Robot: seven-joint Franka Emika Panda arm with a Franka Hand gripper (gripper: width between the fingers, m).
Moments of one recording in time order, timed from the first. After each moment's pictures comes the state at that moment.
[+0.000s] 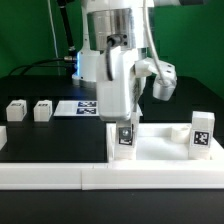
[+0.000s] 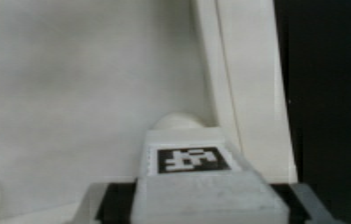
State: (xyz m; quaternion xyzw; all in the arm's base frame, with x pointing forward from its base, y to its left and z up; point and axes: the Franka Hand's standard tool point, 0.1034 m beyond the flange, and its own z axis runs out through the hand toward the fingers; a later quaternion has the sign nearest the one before) arm 0.626 0.009 0.067 -0.60 0.80 0.01 0.06
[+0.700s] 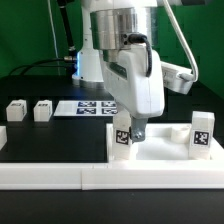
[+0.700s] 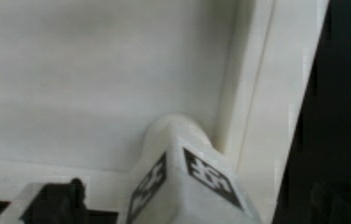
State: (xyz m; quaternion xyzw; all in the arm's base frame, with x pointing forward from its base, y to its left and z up) arm 0.624 0.012 0.067 -0.75 0.66 0.00 0.05
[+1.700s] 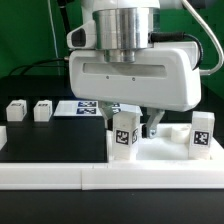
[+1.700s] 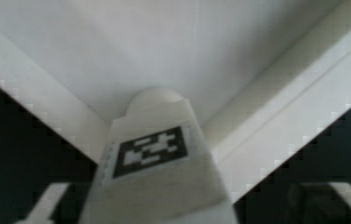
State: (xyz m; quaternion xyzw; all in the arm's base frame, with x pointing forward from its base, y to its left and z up) arm 0.629 0.011 0.066 -0.90 0.43 -0.04 0.04
